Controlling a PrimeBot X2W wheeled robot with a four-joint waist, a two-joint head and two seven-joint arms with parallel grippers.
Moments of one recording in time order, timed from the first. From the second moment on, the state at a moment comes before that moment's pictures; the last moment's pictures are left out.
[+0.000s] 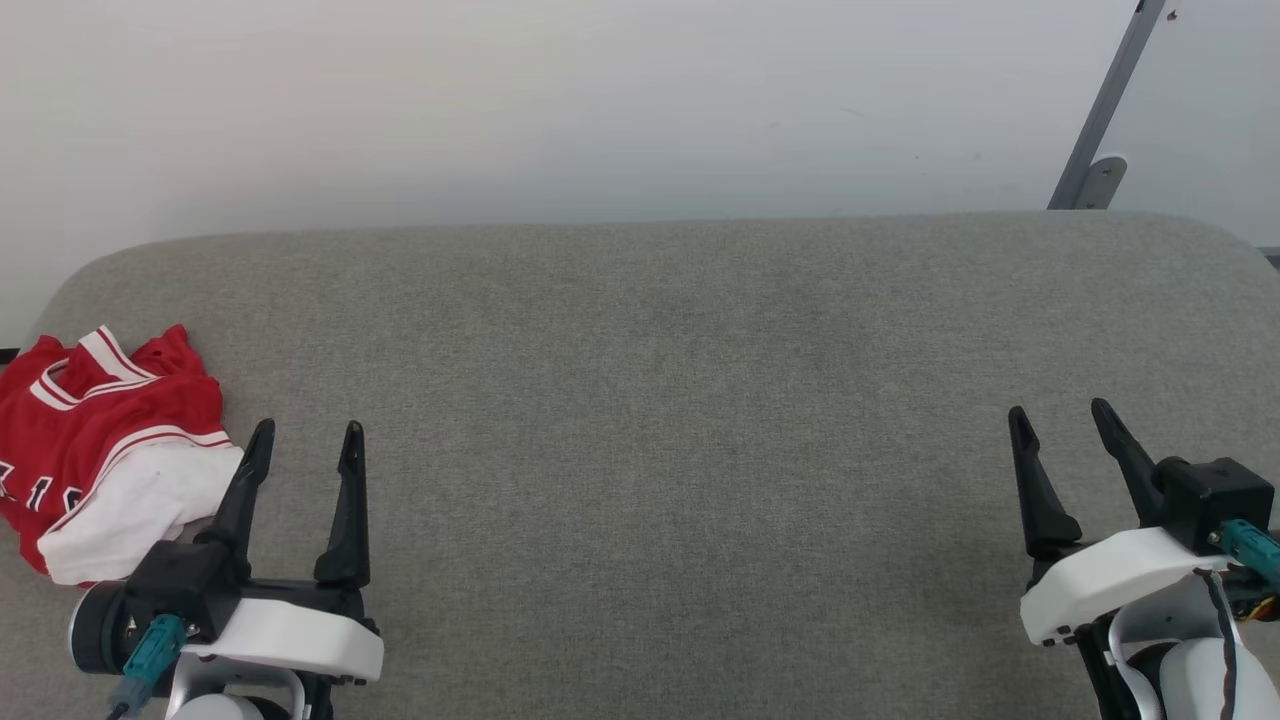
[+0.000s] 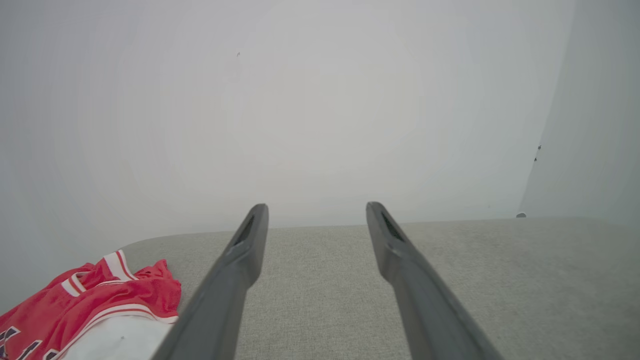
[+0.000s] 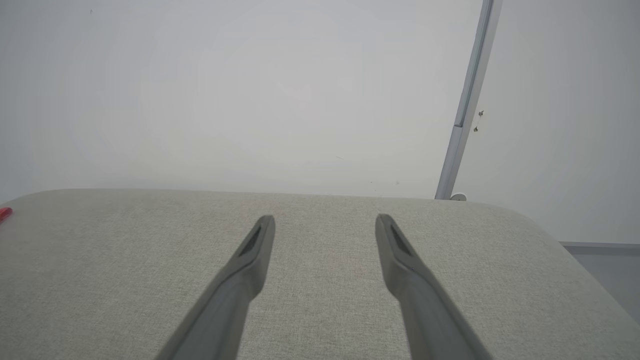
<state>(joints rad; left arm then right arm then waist) -0.05 0.20 -0.05 0.09 -0.23 -0.06 -0.26 -0.10 -0.12 -0.05 0.12 0.17 0.13 -0.04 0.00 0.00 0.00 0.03</state>
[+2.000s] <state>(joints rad) -0.34 0.22 0.03 0.34 -0.35 -0.05 -0.26 -0.20 -0.17 0.08 0.09 0.24 0.13 0.02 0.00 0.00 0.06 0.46</state>
